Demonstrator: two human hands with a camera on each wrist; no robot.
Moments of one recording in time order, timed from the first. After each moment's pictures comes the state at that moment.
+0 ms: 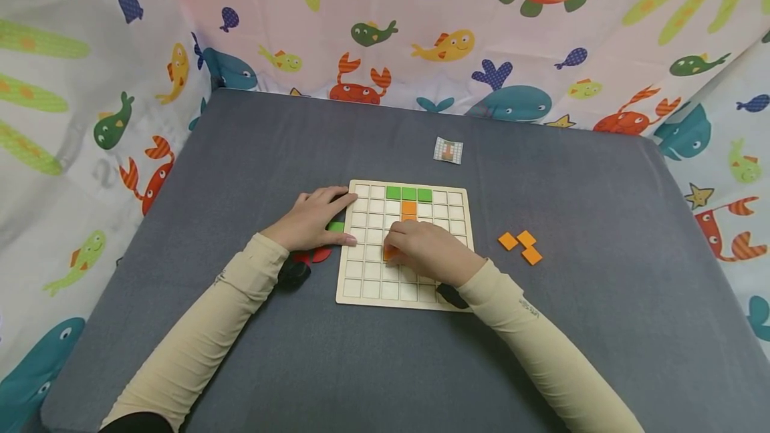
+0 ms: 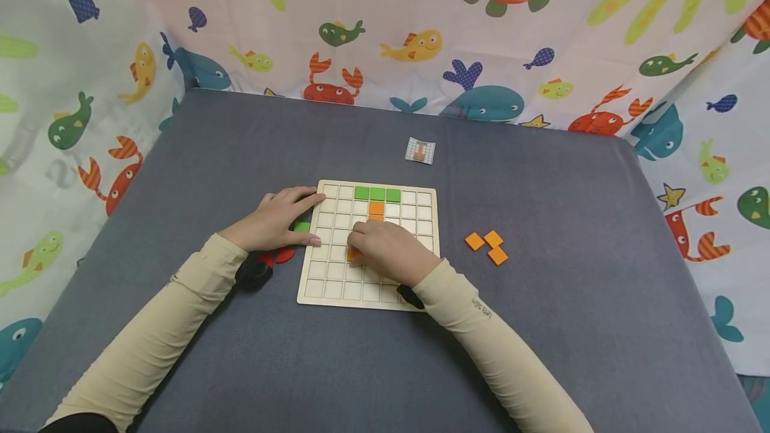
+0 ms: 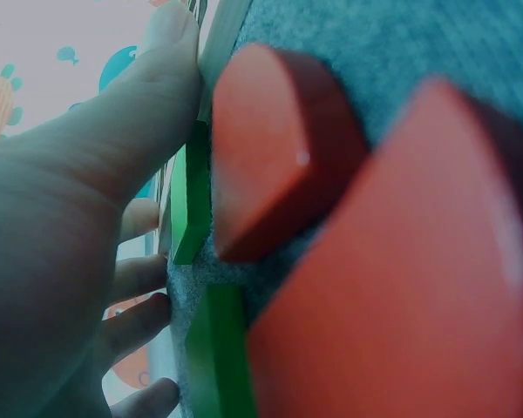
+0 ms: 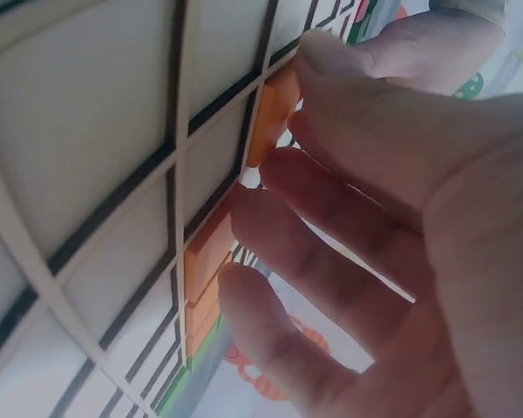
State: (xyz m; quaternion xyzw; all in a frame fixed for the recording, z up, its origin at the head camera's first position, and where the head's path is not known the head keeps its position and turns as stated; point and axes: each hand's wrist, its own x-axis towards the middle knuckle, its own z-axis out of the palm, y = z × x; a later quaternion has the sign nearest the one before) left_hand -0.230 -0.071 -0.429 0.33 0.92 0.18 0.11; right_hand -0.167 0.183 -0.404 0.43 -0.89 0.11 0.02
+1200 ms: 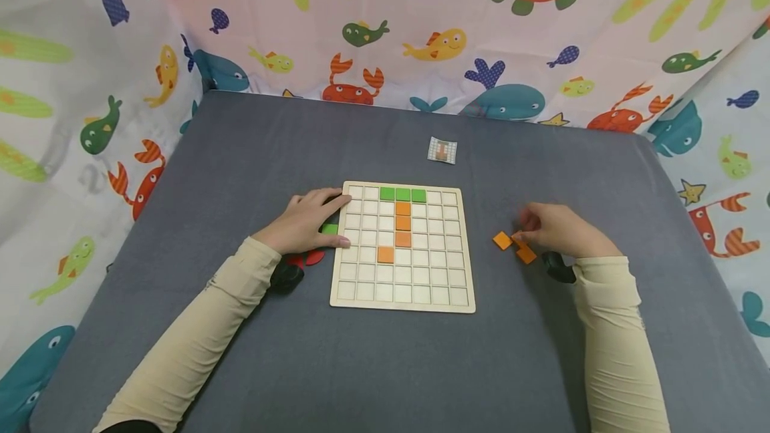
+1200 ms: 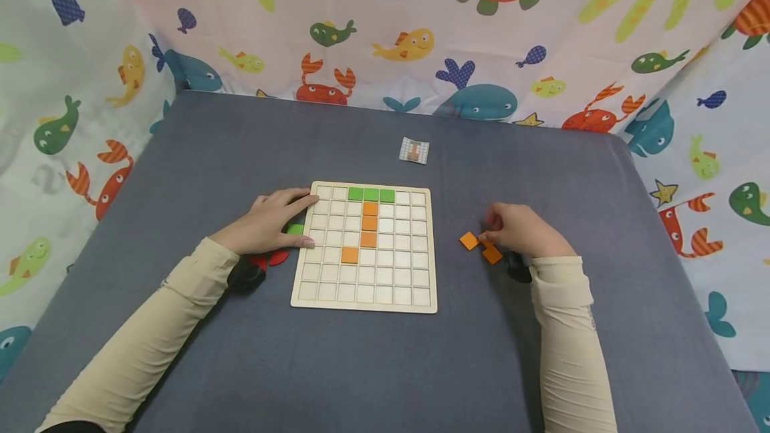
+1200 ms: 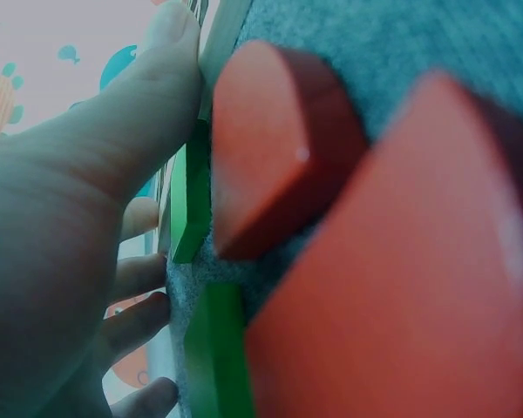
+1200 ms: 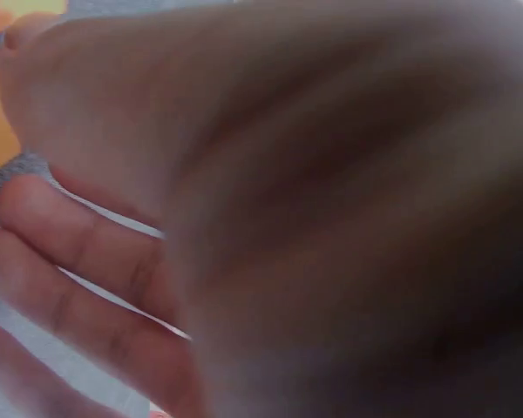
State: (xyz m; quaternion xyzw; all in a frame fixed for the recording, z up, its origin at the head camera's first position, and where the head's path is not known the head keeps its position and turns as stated) left_hand -0.231 -0.071 -0.431 0.33 0.92 0.18 0.12; right_hand -0.174 0.371 -0.365 0.08 -0.96 0.17 -0.18
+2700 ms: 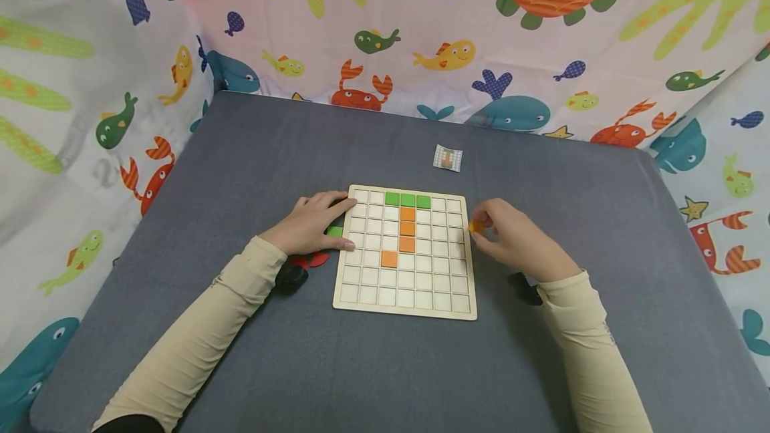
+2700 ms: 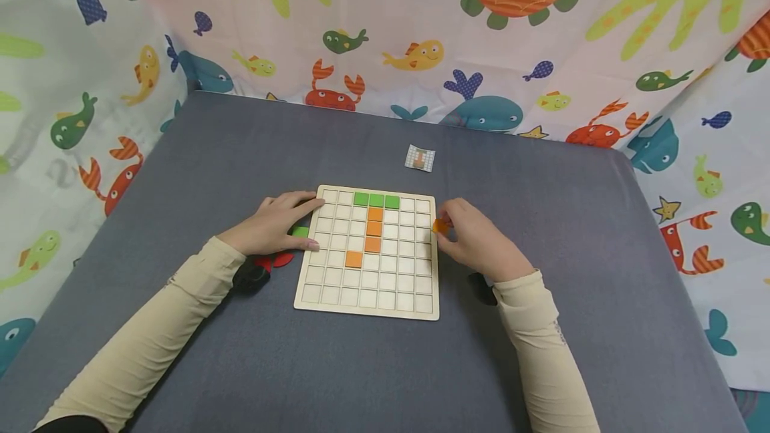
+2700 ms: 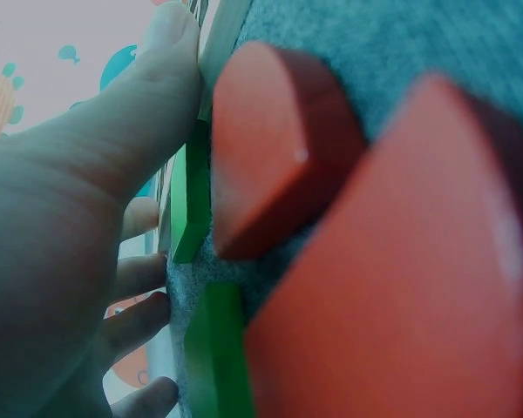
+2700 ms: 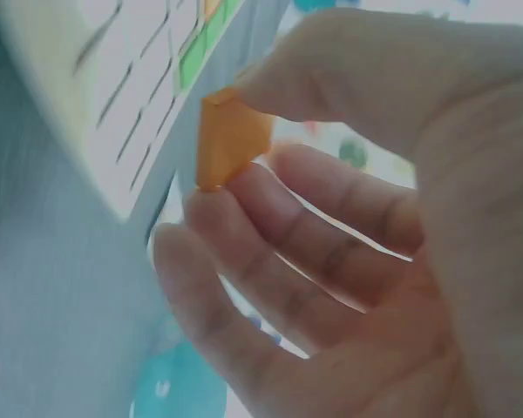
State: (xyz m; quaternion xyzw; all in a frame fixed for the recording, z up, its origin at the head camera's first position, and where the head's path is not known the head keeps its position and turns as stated) left_hand -0.228 -0.074 -0.429 0.33 0.92 0.19 0.12; right_hand -0.168 0.294 -0.369 0.24 -0.95 0.18 0.00
